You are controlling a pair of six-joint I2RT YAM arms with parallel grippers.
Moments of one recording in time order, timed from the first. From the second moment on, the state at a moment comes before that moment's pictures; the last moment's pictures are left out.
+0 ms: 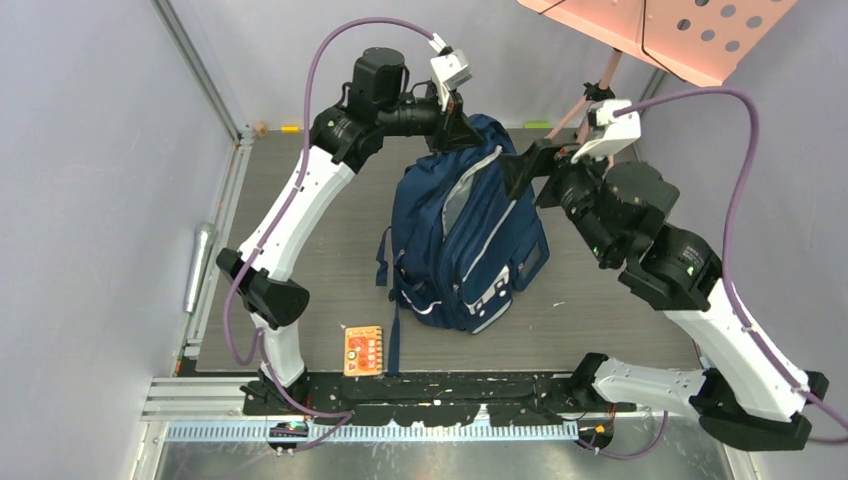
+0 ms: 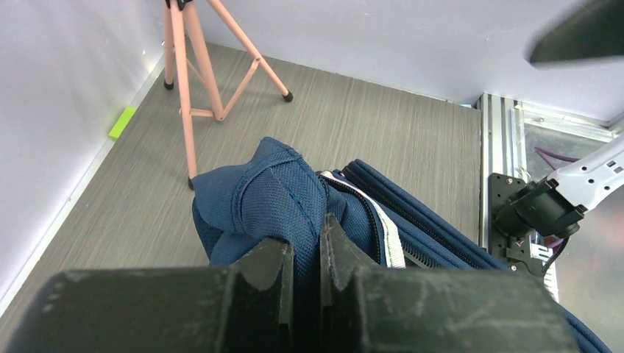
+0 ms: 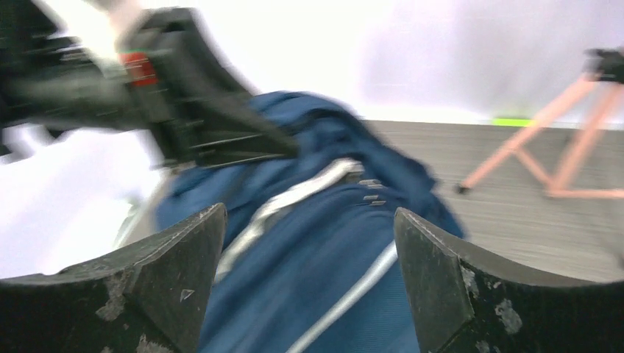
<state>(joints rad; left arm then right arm) -0.62 1.87 2.28 -0.66 0.70 0.12 0.92 1.03 1.56 -0.56 0.56 0.31</state>
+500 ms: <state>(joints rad) -0.62 1.84 2.26 -0.68 0.71 0.14 0.23 1.13 1.40 -0.55 -0.28 0.15</state>
